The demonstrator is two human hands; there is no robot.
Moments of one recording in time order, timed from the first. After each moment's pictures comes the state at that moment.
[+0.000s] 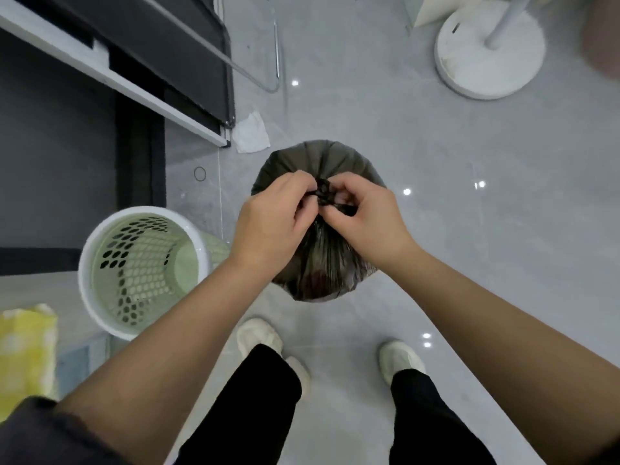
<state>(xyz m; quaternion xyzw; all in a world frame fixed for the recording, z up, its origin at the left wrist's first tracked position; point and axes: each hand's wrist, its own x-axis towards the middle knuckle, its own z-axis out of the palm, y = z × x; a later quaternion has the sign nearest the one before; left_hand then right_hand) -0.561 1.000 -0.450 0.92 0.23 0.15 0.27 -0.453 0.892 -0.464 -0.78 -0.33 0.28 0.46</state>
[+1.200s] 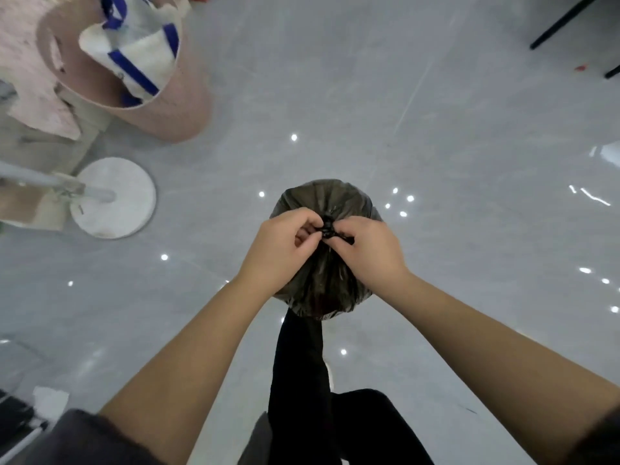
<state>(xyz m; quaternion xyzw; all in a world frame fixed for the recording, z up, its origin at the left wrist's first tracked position) -0.116 0.392 -0.251 0.87 -0.16 -0.21 0.42 -0.161 0.235 -0.257 -0.92 0.10 0.14 0.35</state>
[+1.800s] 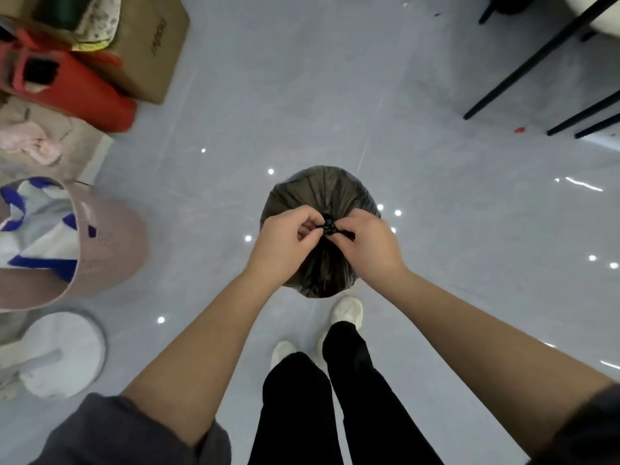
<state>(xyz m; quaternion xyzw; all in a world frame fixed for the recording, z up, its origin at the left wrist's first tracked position) 0.240 0.025 -0.260 0.86 -0.19 -0.25 0.40 0.171 -0.119 -0.274 -0.91 0.18 0.09 0.35</state>
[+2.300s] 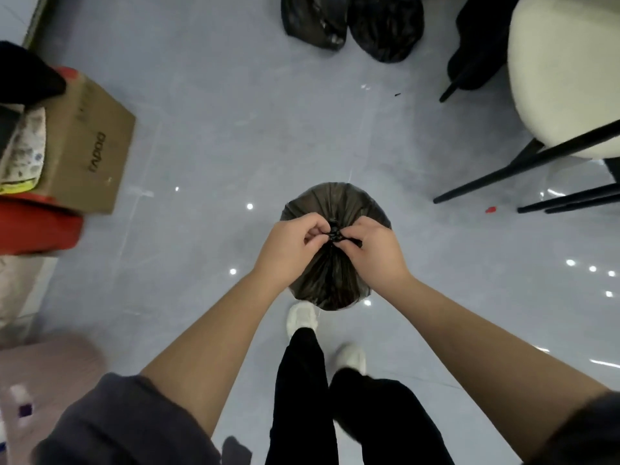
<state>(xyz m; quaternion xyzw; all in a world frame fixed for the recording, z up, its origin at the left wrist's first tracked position) 0.559 -0.247 -0.304 0.83 -0.25 -0.30 0.39 0.467 -0.384 -0.305 -0.89 0.24 0.06 0.37</state>
